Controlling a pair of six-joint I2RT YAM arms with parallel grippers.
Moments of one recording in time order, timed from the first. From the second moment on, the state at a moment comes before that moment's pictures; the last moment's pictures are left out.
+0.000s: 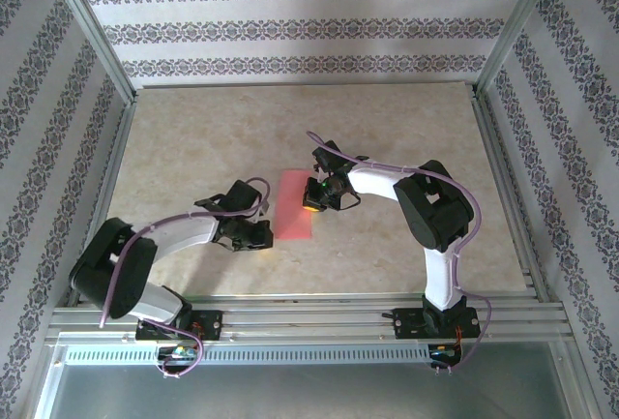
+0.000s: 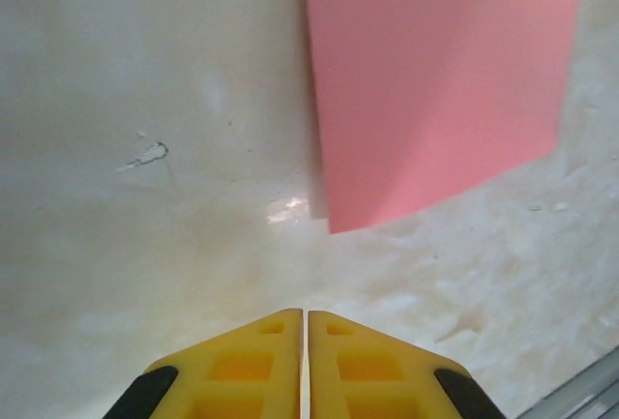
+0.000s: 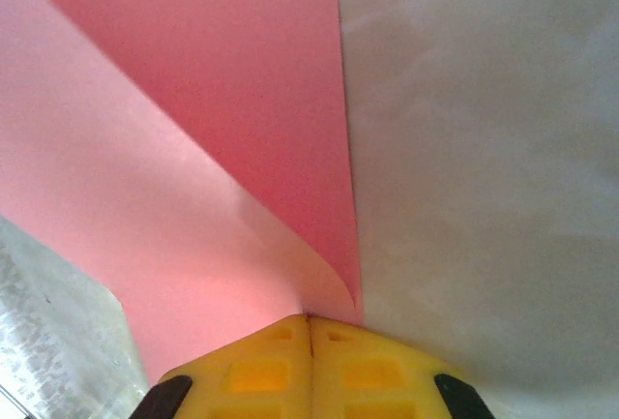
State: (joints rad) left arm -0.52 1.43 0.67 -0.44 0.36 -0.58; right arm 0.59 2.00 1.22 -0.40 -0.43 0.81
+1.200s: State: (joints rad) left arm -0.36 1.92 1.07 -0.22 0.47 -0.60; right arm 0.59 2.01 1.22 -0.40 -0.43 0.81
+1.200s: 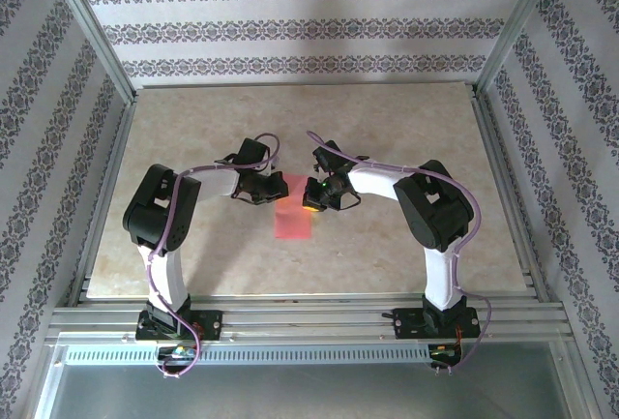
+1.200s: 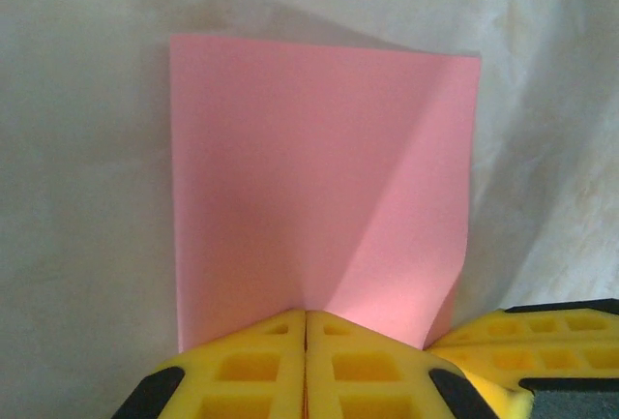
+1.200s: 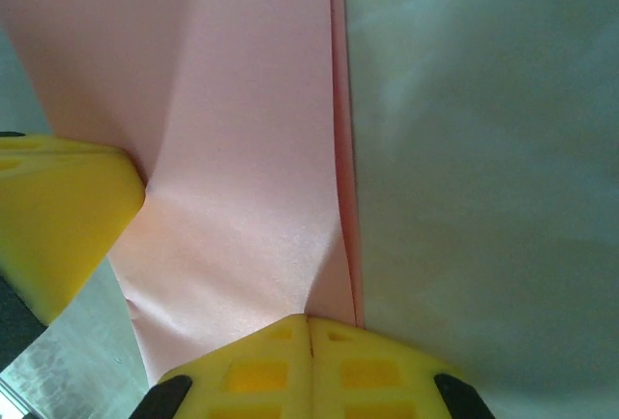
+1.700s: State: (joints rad) left arm -0.28 1.92 1.07 -0.22 0.50 -0.53; right arm 0.59 2.01 1.22 -0.39 -0.43 0.80
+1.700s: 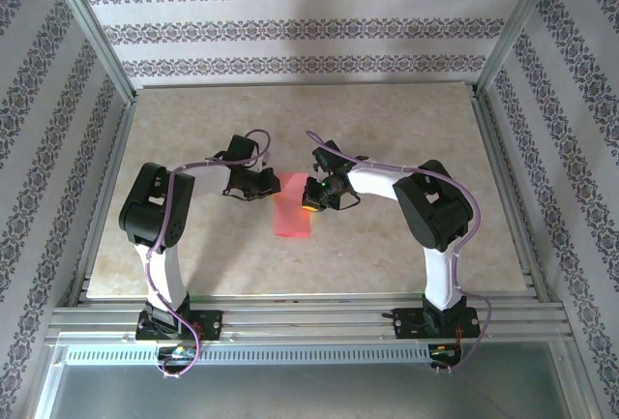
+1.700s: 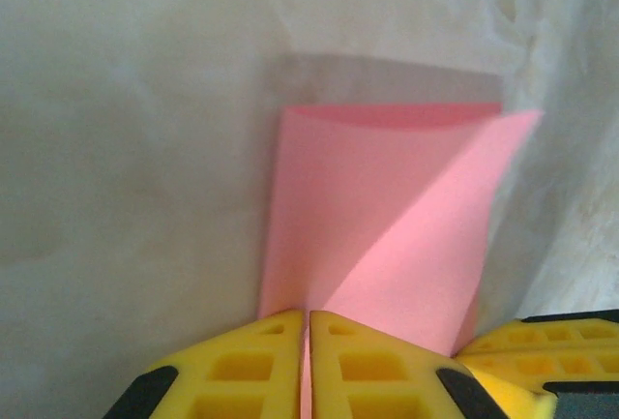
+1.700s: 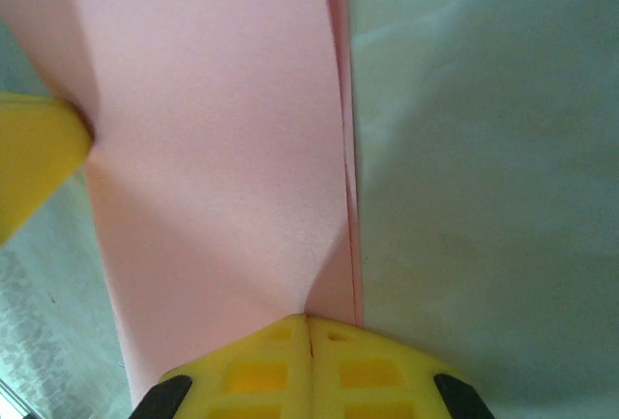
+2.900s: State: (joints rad) left arm -0.27 2.01 1.19 -0.21 0.48 -0.54; right arm 0.60 2.01 1.24 -0.43 -0.39 0.78
